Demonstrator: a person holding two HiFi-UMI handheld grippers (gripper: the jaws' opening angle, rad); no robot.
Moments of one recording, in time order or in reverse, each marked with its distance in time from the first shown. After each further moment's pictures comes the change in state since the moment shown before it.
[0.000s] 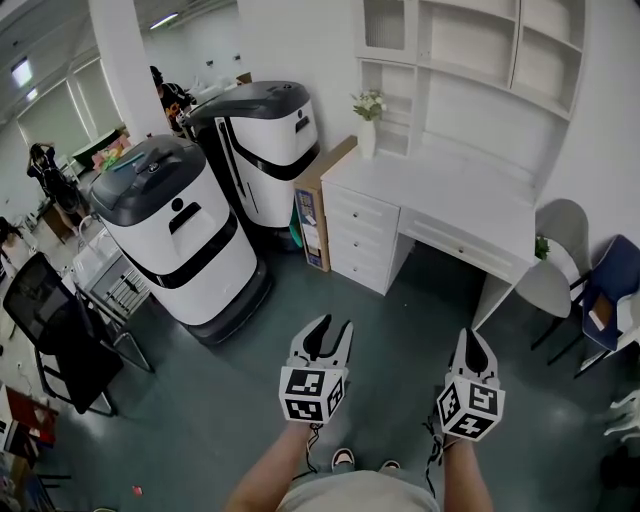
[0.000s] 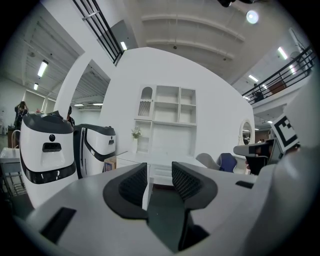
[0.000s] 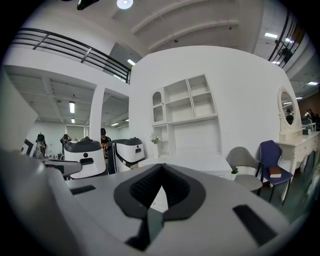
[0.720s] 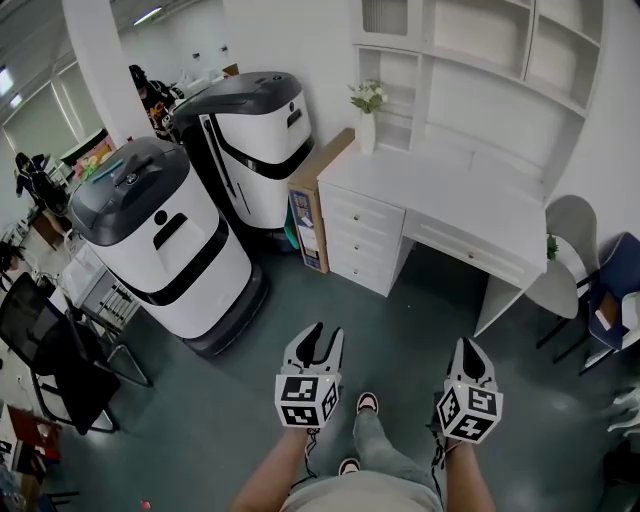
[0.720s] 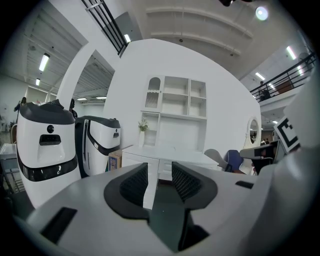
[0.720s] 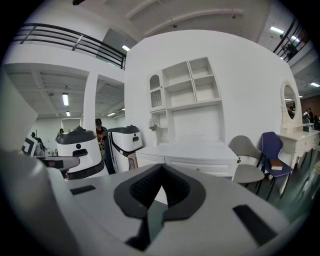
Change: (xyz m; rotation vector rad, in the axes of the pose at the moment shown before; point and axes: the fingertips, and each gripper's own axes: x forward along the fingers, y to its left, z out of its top) left arm 0.069 0.075 -0.028 -0.030 0.062 0.030; right arm 0.085 0.013 -0.044 0.010 0.140 -0.028
